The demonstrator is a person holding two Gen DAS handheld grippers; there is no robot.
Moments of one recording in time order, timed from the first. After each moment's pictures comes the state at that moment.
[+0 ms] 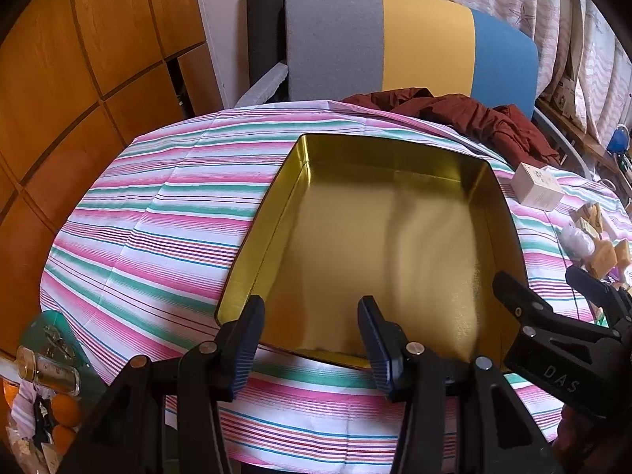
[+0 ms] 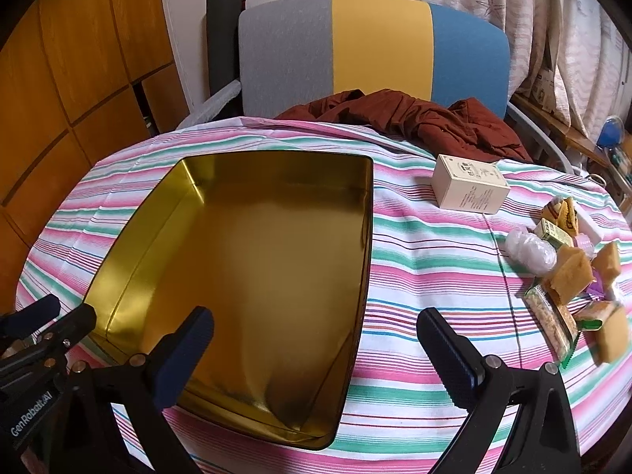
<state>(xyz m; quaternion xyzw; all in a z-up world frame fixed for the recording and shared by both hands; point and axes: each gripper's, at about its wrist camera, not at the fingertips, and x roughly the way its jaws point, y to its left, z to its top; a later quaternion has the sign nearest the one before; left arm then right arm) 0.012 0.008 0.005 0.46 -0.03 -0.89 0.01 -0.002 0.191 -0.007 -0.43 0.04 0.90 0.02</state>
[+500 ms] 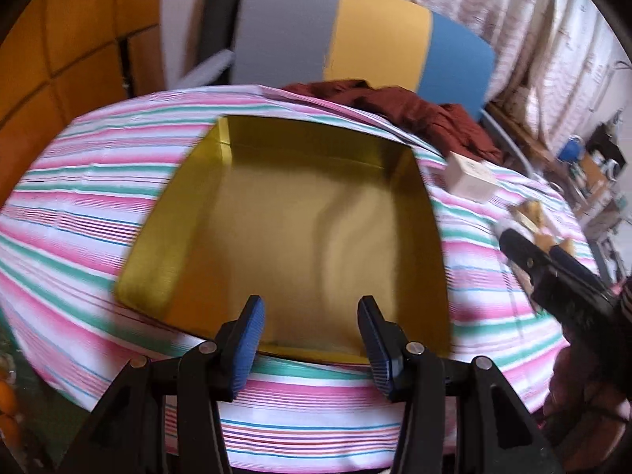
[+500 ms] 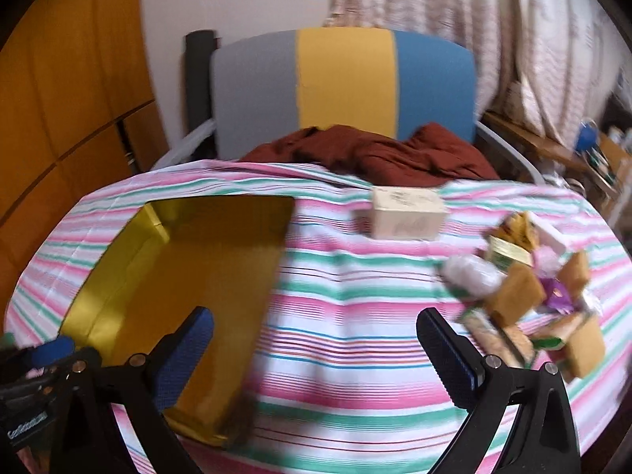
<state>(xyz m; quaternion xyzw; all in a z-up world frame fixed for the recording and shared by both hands) 0.019 0.051 -0.009 0.48 0.04 -0.87 -0.11 0.025 0.267 0.010 -0.36 0.06 0.93 0.06</state>
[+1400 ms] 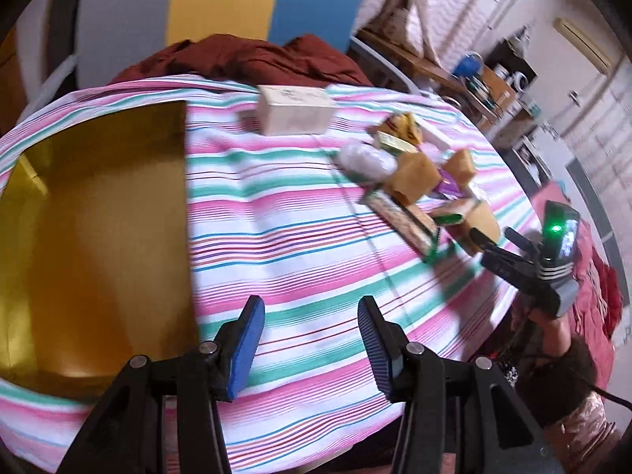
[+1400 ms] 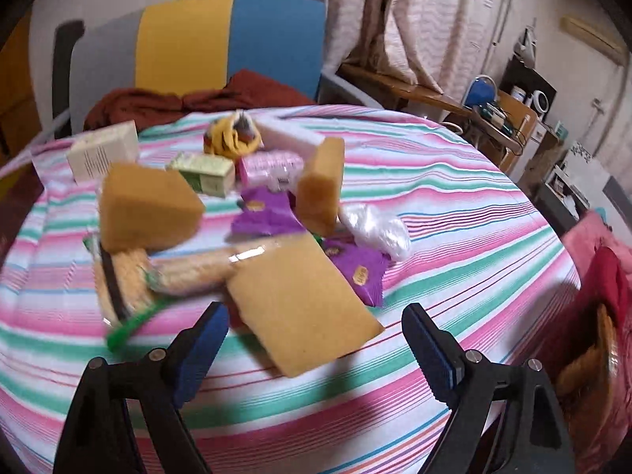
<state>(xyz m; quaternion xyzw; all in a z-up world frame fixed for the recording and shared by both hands) 0.022 0.212 -0.013 0.53 -0.03 -0.79 -0.32 0.123 0.542 -0.056 -0.41 0.03 0.88 0.25</state>
